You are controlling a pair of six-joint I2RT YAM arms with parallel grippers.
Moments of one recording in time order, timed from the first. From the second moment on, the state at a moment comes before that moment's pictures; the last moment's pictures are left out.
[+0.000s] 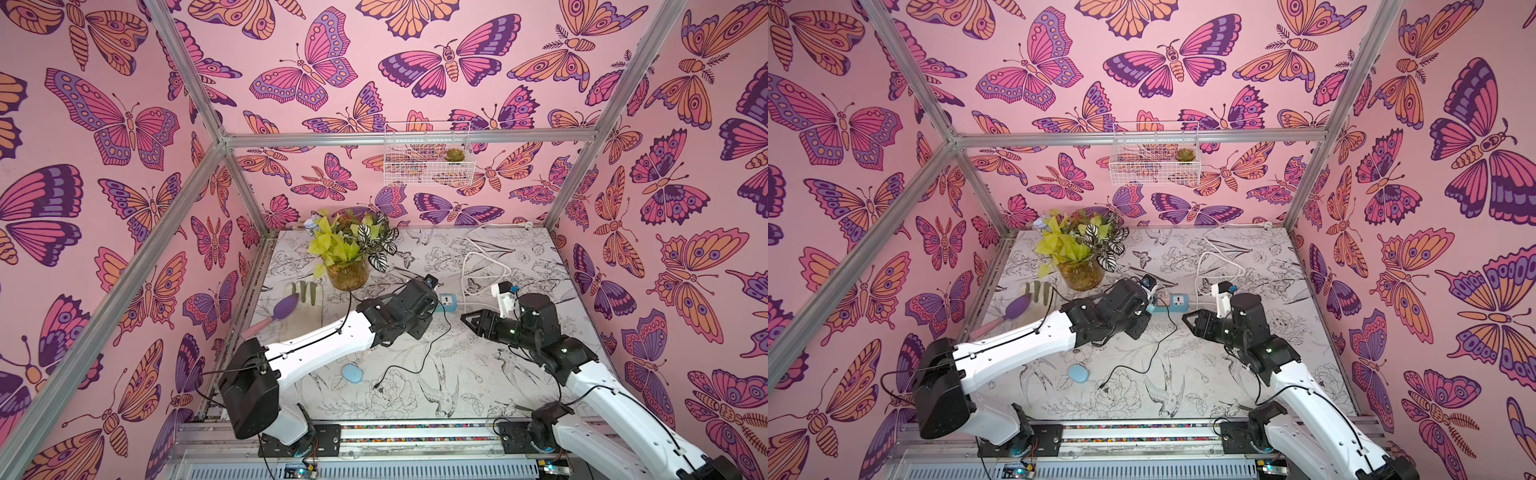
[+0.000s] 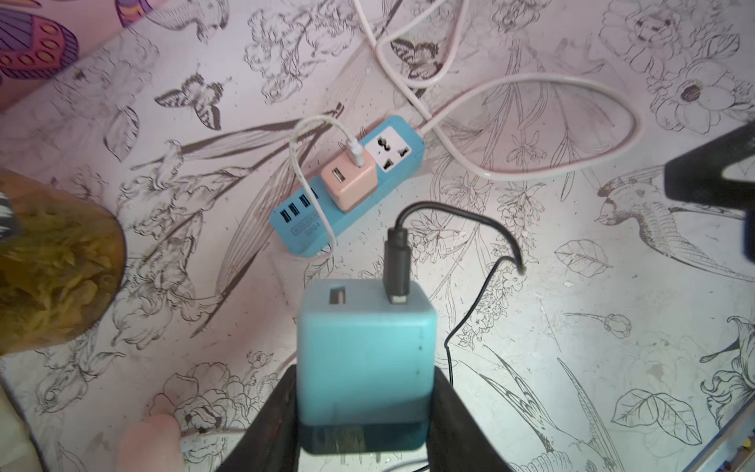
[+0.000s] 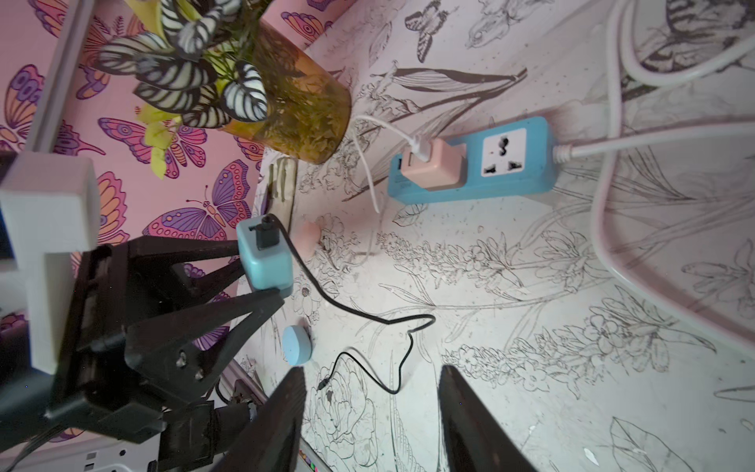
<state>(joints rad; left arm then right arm) -0.95 1.49 1.19 -0.54 -0.24 -0.15 0.38 0.85 0.62 -0.32 -0.44 0.72</state>
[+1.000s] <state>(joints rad) -1.10 1.22 0.86 -0.07 -0.32 0.21 0.43 1.11 0.98 -0.58 -0.82 0.45</state>
